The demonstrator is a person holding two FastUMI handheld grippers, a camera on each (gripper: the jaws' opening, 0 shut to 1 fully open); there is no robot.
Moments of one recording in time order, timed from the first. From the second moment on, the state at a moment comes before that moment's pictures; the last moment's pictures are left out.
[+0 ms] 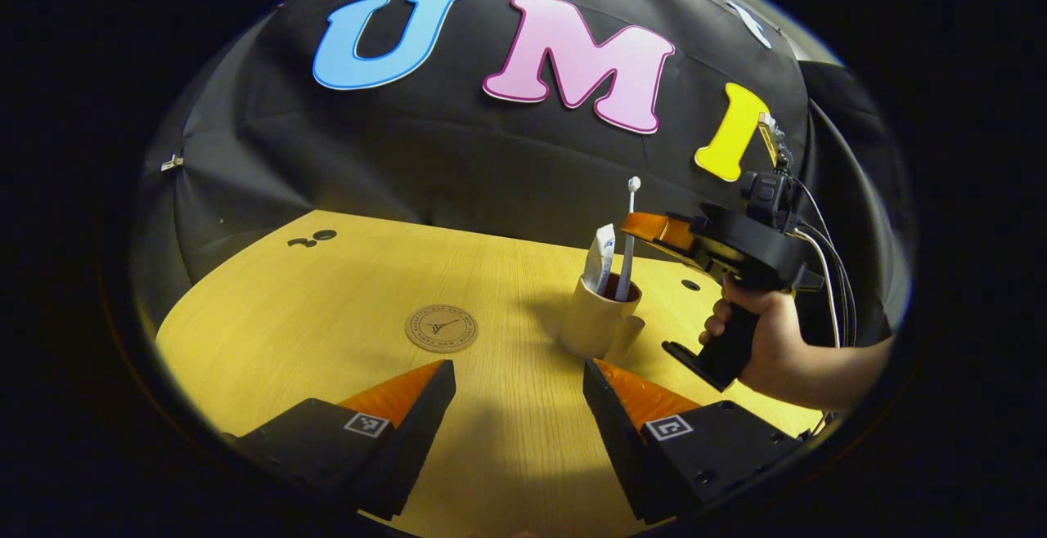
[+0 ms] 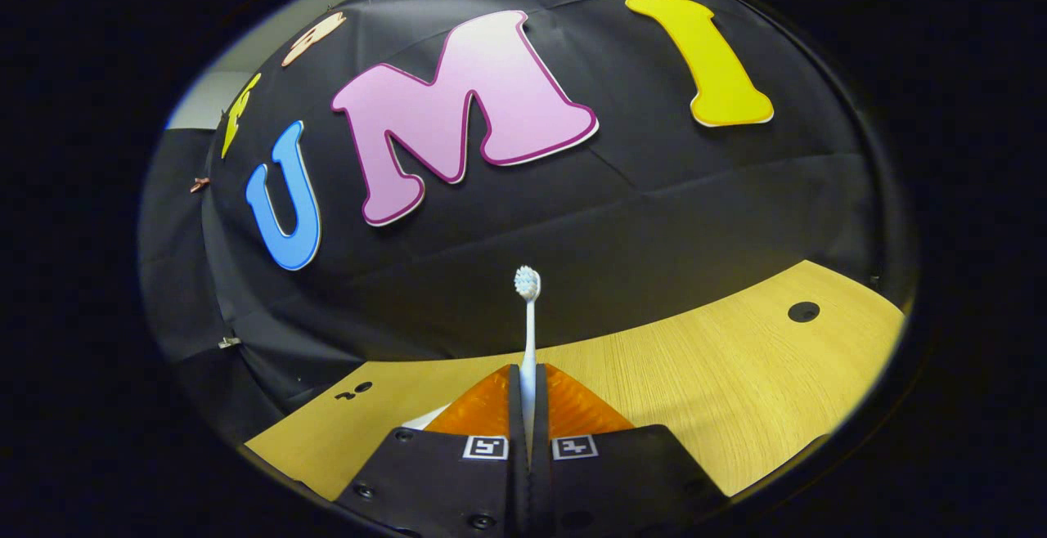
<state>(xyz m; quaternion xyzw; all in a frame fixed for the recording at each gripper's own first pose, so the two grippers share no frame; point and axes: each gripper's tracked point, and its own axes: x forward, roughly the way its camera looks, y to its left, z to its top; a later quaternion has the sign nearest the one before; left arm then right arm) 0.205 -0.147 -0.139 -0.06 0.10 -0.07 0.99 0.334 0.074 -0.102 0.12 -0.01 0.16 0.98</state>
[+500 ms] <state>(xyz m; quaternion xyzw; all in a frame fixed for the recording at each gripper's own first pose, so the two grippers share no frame) 0.210 -0.165 -0.144 -0.05 0.10 -0.09 0.99 0.295 0.076 -0.115 0.08 -0.02 0.18 0.98</state>
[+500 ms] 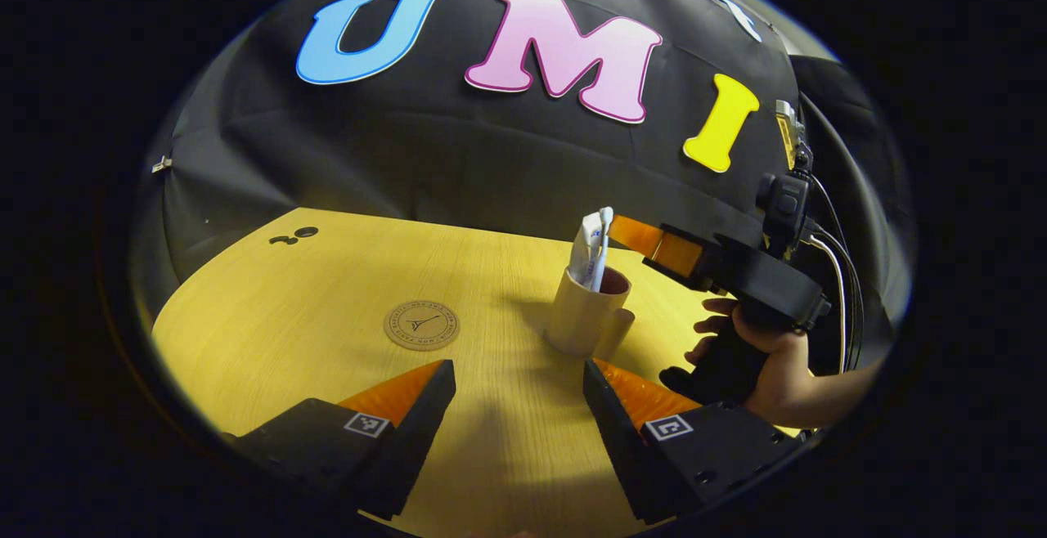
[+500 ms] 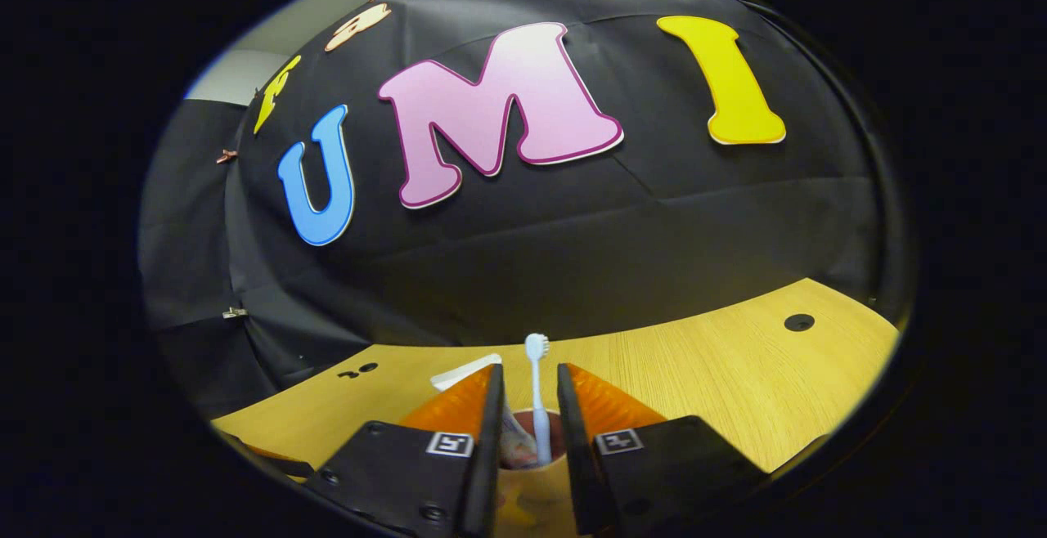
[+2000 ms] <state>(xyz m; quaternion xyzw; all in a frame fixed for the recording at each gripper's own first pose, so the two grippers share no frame) 0.108 -0.057 -0.125 -0.05 0.10 0.04 0.99 0.263 0.098 -0.190 -0.01 0.40 0.19 0.89</state>
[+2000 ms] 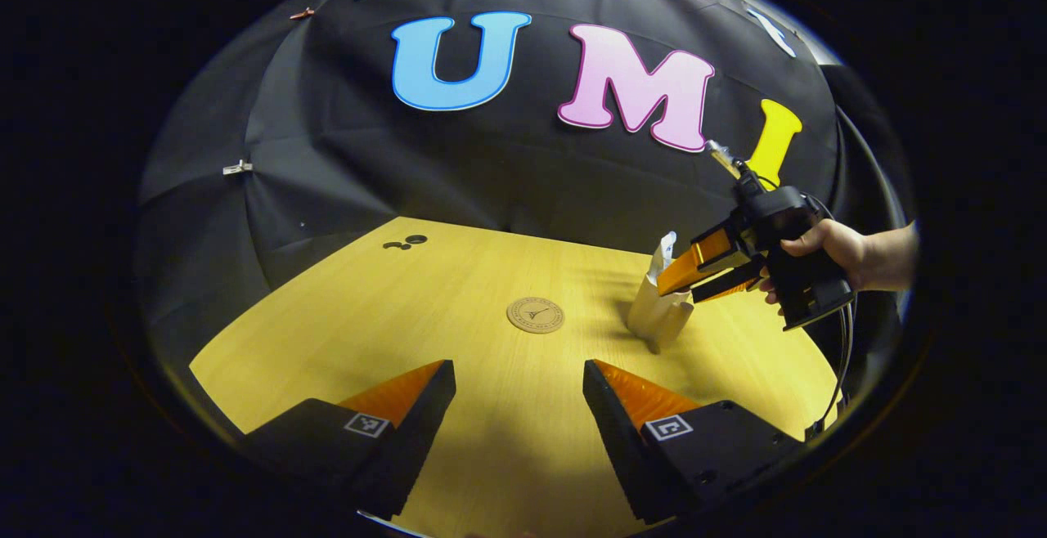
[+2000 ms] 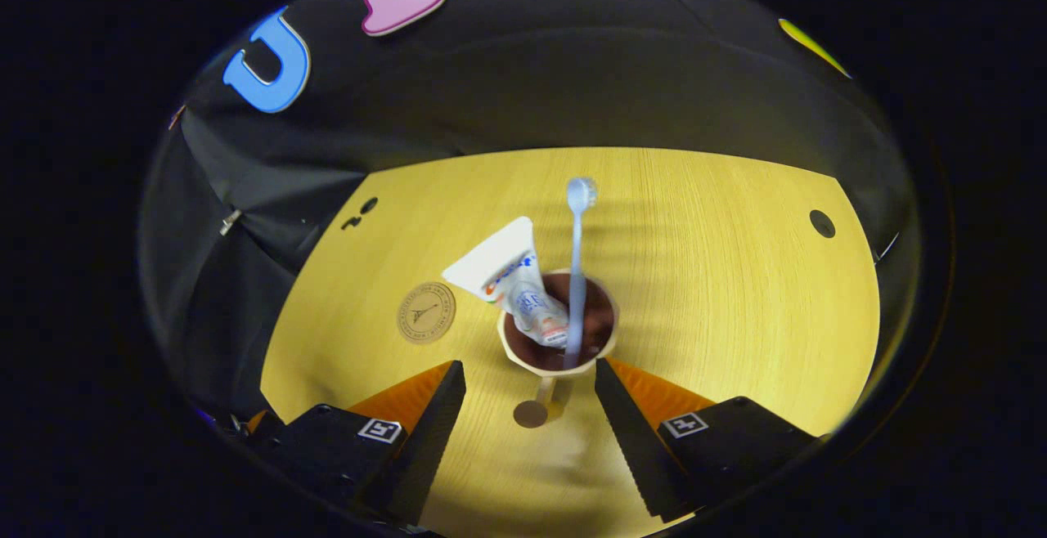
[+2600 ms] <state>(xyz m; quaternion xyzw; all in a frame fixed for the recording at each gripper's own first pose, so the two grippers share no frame) 0.085 -0.034 -0.136 -0.07 0.13 0.10 0.98 0.265 0.097 -0.247 -0.05 0.52 0.15 0.84</state>
